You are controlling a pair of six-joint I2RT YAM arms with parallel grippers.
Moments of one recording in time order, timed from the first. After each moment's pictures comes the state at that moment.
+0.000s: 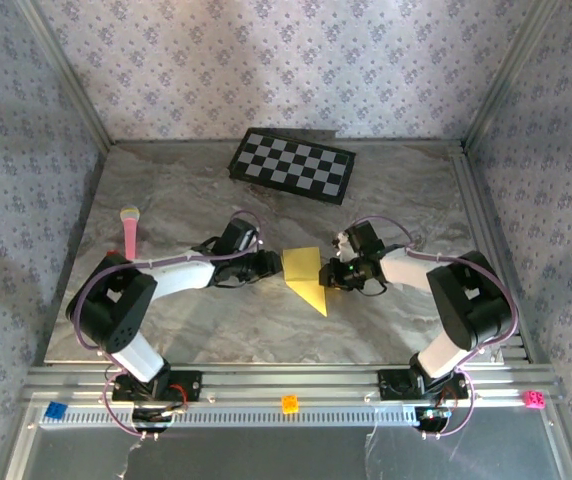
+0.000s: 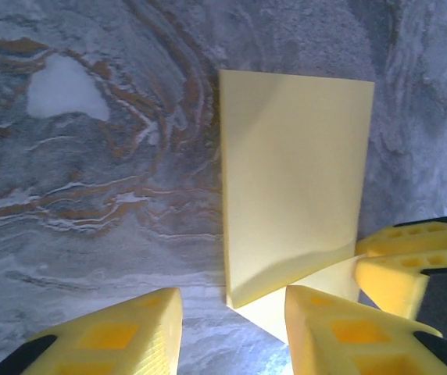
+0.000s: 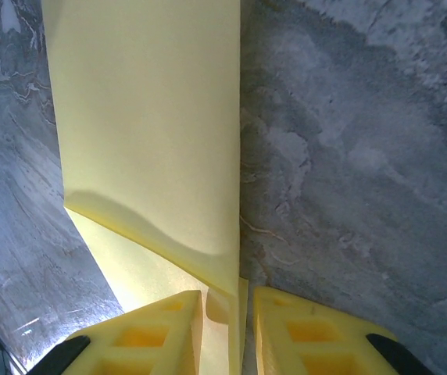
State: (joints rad) left arm -0.65 1.61 0.78 -0.04 0.33 -0.88; right arm 0.45 1.60 0.71 -0.21 -0.50 0.51
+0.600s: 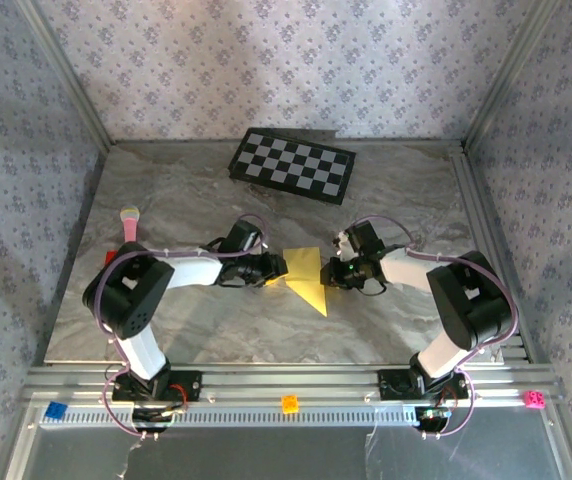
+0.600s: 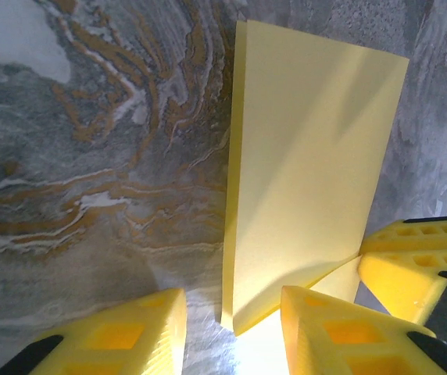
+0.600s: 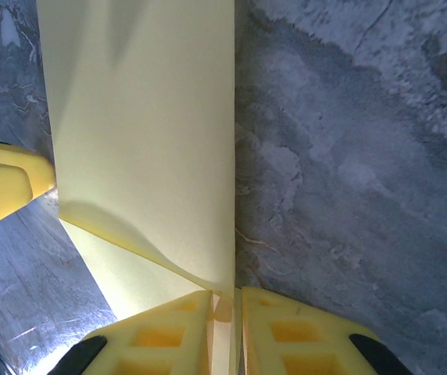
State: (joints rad) left arm -0.65 1.73 0.80 0.03 0.44 -0.96; right arm 0.45 1.60 0.71 -0.19 -0.48 0.52
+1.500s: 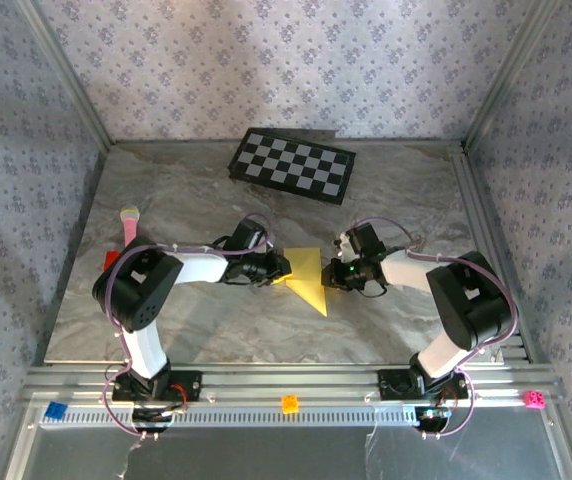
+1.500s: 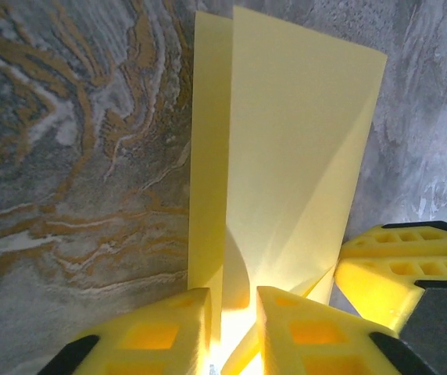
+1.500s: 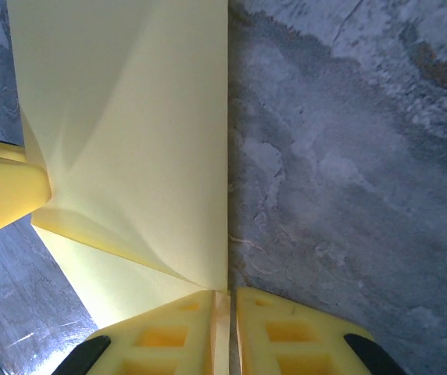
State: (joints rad) left arm -0.66 1.79 0.83 0.06 0.48 -0.99; right arm 0.45 1.60 0.68 -0.16 -0.48 0.53
